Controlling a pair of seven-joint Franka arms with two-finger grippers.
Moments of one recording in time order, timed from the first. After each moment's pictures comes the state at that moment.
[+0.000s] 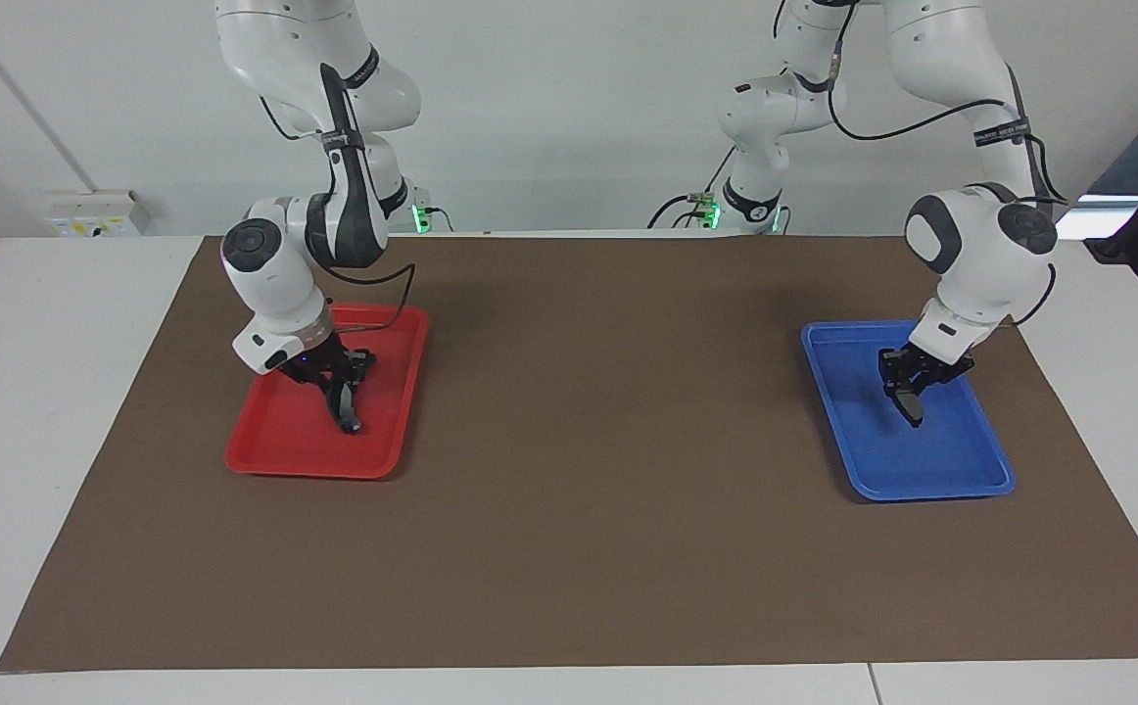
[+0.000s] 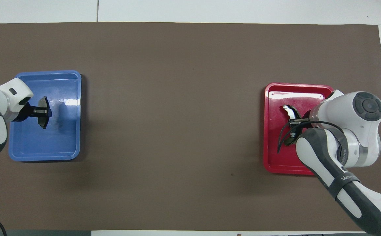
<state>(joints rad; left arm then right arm) 0.10 0.09 -0.03 -2.14 0.01 2.28 0.18 0.07 0.09 -0.05 -2.31 0.01 2.36 0.00</state>
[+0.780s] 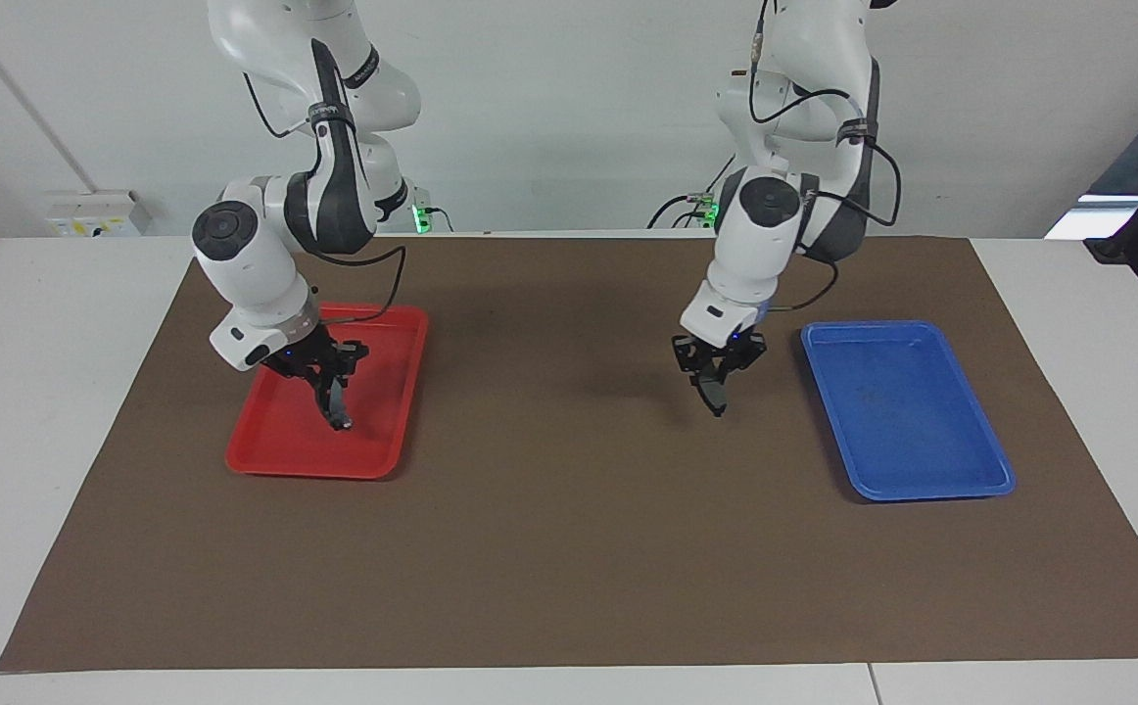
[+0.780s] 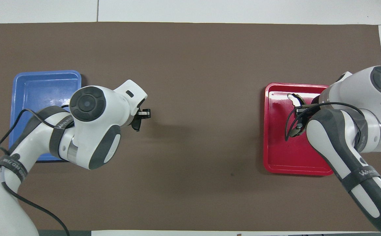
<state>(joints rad) -0.48 0.13 -0.05 -2.06 0.01 2.28 -0.47 0.08 0.08 -0.05 -2.08 0.01 2.09 0.00</state>
